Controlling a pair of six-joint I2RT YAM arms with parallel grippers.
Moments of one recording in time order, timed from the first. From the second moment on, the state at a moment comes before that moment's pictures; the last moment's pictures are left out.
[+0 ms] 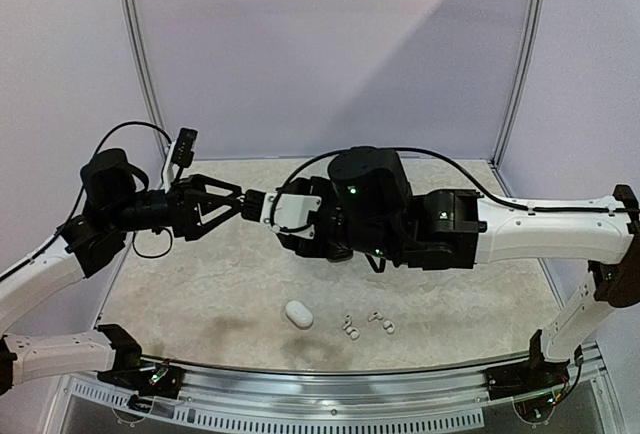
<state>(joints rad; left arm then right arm) -0.52 0.87 0.70 0.11 0.75 -0.41 1.31 1.64 1.45 -0.14 0.36 -0.67</state>
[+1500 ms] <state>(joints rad) -0.63 0.83 0.77 0.27 0.72 -0.40 1.18 1.54 1.36 -0.04 -0.05 0.01</state>
